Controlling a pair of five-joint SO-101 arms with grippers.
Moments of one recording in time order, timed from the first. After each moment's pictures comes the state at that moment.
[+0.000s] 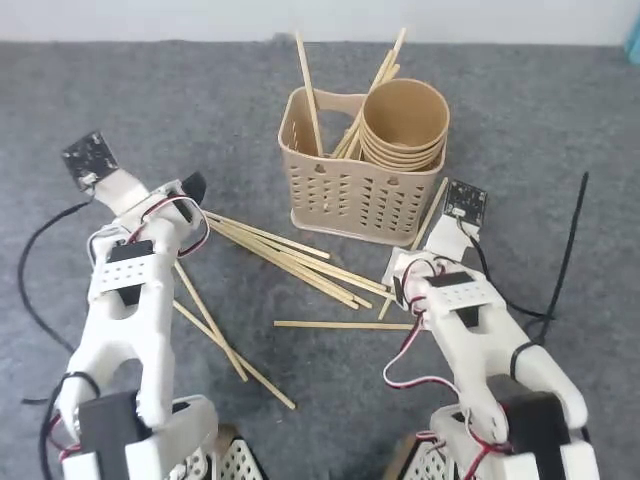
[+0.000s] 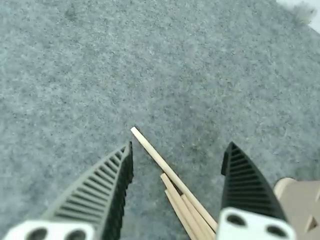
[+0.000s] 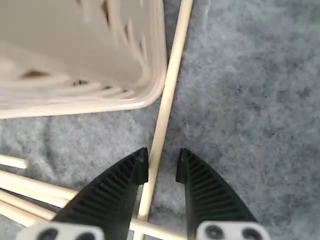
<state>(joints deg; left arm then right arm) -19.1 -14.7 53.1 19.2 27.2 -14.7 -13.9 61.8 22.8 -29.9</state>
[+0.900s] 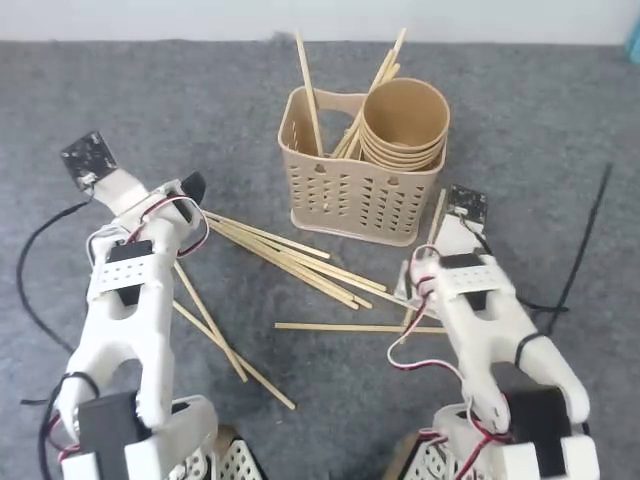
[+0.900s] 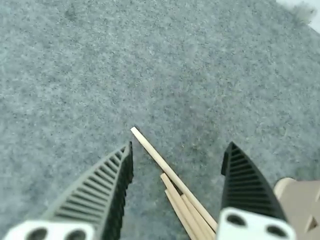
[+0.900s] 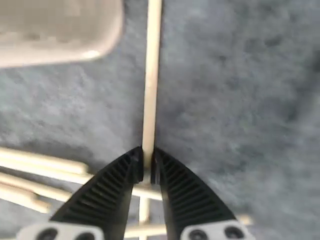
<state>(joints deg) -19.1 -14.7 53.1 19.2 27.2 -9.1 -11.9 55.3 44.8 -22.0</state>
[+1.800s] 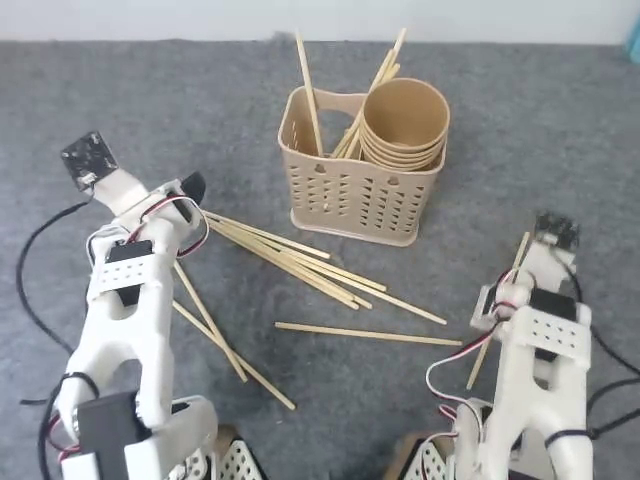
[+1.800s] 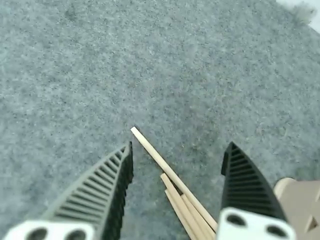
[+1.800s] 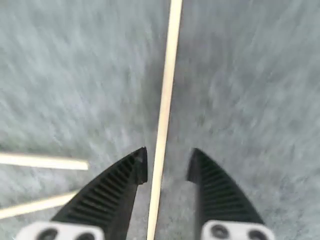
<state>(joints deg) -19.1 -14.7 53.1 19.2 27.2 15.0 -37.6 61.0 58.4 -2.9</state>
